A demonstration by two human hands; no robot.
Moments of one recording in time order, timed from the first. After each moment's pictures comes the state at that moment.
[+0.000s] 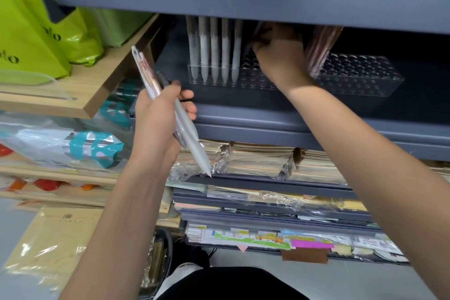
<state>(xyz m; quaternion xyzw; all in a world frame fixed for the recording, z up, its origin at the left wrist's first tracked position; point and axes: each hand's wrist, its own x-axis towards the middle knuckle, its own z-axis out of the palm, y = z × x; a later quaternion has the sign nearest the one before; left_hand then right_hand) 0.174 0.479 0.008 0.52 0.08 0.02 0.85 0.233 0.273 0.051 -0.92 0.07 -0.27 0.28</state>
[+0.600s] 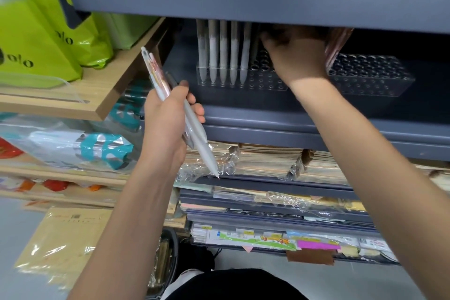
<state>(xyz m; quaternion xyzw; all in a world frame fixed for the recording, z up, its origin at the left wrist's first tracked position) 0.175 0.482 0.009 0.54 0.07 0.02 0.84 0.211 0.281 0.063 -0.91 0.11 -0.27 0.31</state>
